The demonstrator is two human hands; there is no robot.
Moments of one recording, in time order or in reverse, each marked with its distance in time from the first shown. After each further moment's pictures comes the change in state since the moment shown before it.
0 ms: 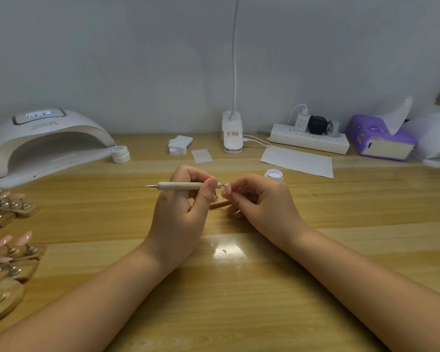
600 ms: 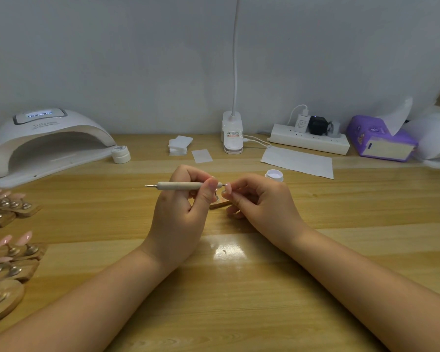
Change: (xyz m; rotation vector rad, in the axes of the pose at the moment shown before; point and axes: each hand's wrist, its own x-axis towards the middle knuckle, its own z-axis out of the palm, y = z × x) left_hand 0.000 -0.001 0.000 -0.012 0.009 0.017; right_hand 0.001 0.000 0.000 -0.011 0.002 -0.002
